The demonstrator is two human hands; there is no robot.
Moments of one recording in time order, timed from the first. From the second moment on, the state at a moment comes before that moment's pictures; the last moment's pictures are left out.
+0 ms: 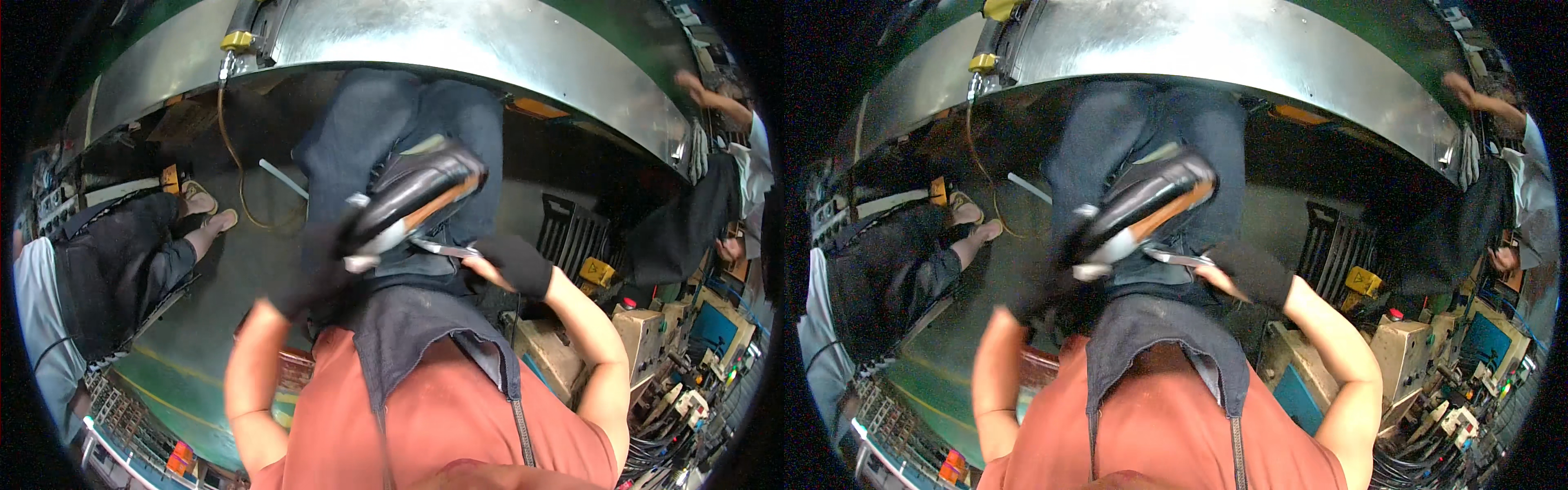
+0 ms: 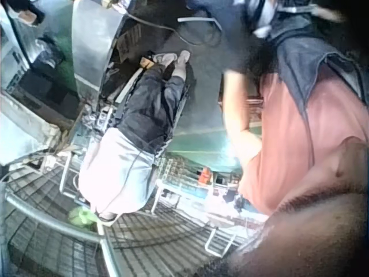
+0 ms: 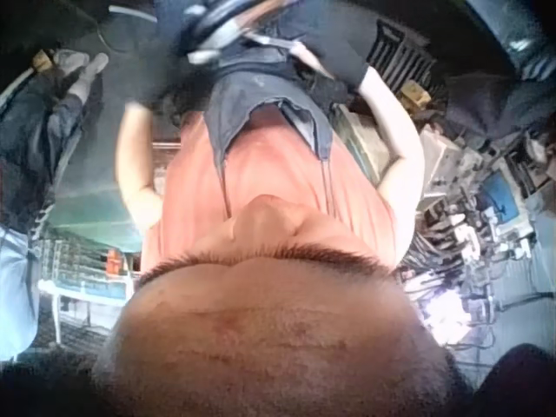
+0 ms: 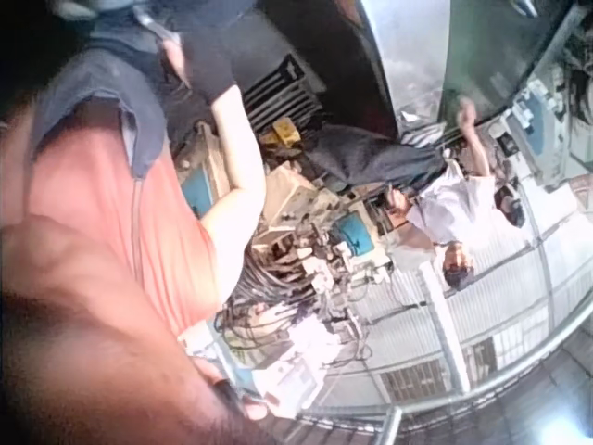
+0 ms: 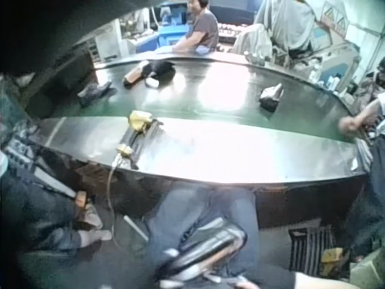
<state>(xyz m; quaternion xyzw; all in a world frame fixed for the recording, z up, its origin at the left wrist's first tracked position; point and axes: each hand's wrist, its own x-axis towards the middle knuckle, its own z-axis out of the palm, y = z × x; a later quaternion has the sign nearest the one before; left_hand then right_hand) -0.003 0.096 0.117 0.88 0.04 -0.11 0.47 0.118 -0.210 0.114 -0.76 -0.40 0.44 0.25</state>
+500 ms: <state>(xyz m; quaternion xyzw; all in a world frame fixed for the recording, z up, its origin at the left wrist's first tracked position) 0.032 0.024 0.044 0.78 0.04 -0.11 0.62 0.127 -0.226 0.123 -0.72 -0.16 0.54 0.41</state>
